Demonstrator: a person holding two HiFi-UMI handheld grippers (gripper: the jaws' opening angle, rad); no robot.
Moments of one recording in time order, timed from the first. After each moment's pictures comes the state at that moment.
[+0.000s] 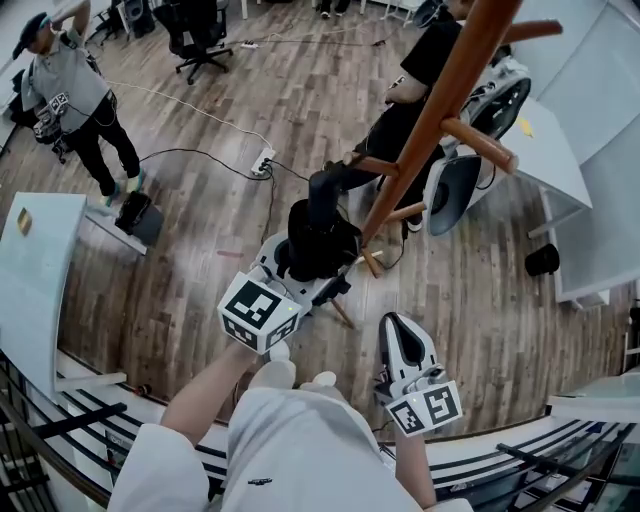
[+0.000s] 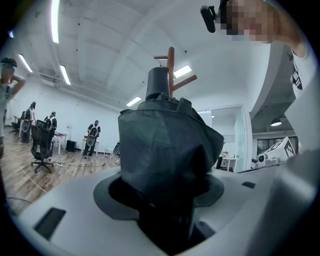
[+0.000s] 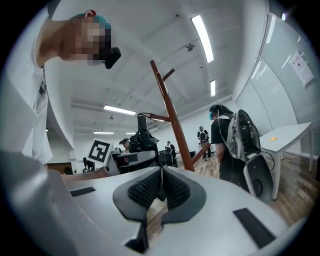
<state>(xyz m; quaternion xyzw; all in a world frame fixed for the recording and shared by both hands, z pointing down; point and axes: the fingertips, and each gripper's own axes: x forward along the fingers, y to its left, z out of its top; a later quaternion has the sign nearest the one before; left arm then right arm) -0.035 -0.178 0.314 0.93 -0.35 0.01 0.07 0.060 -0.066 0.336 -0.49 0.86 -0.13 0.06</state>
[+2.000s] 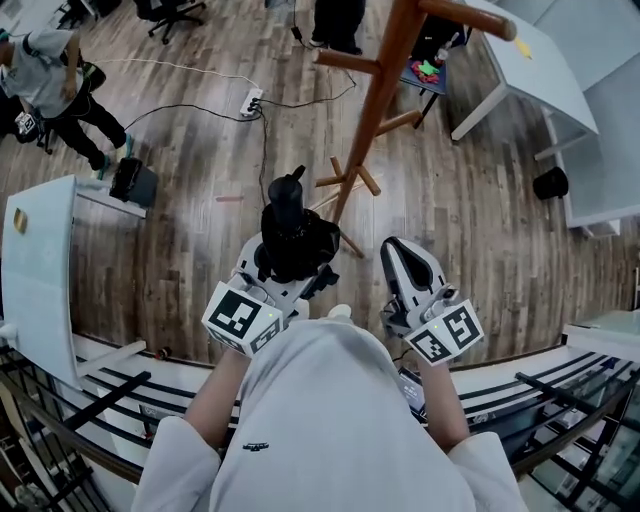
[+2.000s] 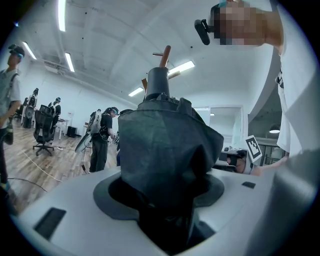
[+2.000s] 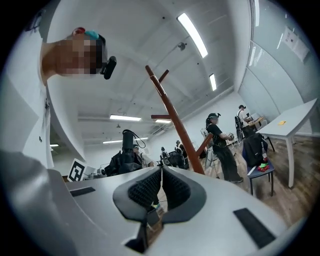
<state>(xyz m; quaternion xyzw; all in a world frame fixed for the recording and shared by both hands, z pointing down) -0.055 -0.068 0.381 0.93 -0.34 0.04 0.13 0.054 -0.050 0.359 -0.43 0.88 -0.16 0.10</state>
